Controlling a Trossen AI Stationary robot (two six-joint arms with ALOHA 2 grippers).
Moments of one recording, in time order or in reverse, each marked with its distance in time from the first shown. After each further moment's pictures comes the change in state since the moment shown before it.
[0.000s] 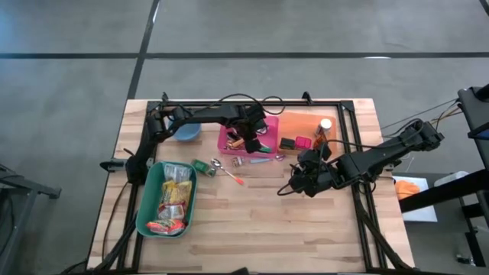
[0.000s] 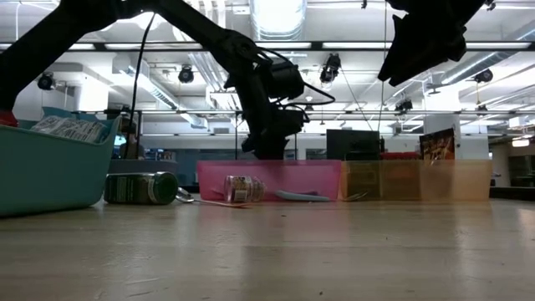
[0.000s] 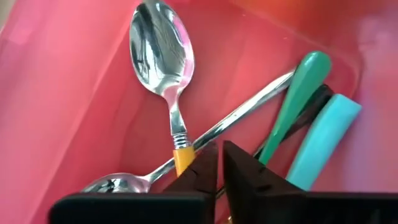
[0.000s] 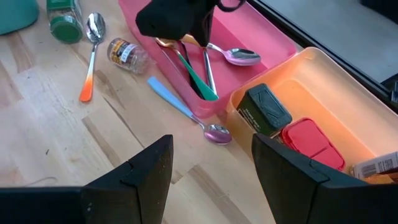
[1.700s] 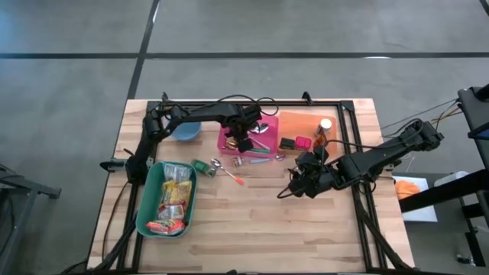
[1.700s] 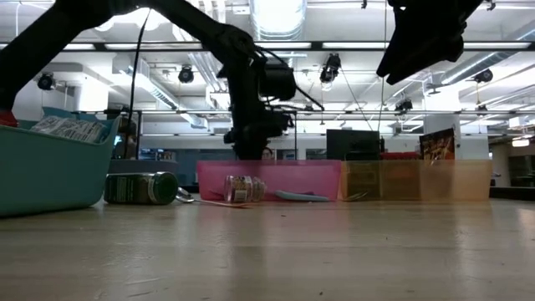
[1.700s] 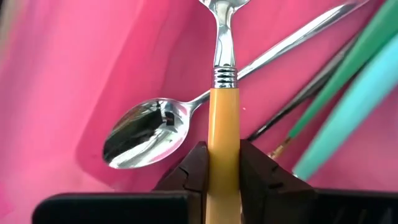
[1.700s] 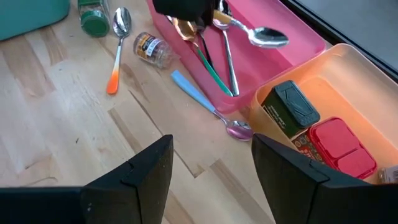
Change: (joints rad) left arm 0.005 -0.034 0.000 -0.202 -0.109 -0.029; right arm 0.011 0.000 0.002 0.055 -0.063 -0.034
